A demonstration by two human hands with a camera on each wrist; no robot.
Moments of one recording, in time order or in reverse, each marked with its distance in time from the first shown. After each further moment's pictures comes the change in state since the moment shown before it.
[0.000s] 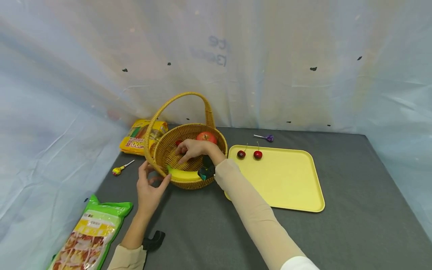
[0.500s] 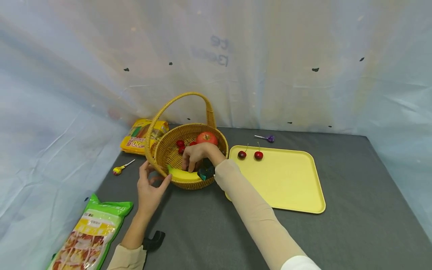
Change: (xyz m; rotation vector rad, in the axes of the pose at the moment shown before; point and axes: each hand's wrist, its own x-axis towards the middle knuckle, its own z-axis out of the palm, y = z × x) left_hand 0.000 0.001 -0.001 -0.002 -0.005 0.024; right_hand 0.000 0.003 0.003 -0.001 -0.208 0.151
